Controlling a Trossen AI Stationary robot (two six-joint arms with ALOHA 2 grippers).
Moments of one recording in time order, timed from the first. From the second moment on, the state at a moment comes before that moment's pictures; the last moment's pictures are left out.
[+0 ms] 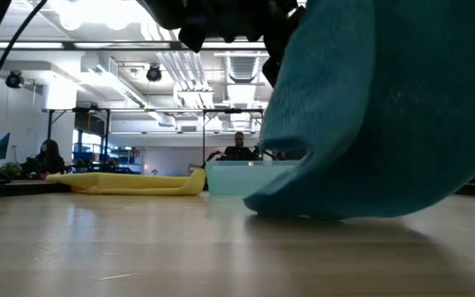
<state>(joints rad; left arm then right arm) -0.07 1.89 1.32 0.24 0.66 -0.36 0.31 1.22 1.29 -0.70 -0.04 0.39</state>
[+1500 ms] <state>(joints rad) -0.10 1.89 1.30 0.17 0.74 -0.44 0.21 1.20 1.44 -0.88 0.22 0.41</state>
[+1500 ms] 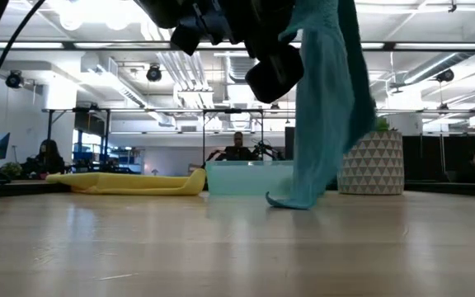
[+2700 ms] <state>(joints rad) -0.49 1.43 1.30 -0.57 0.29 -0.64 0.79 1.23 1.11 -0.46 0.31 1.21</state>
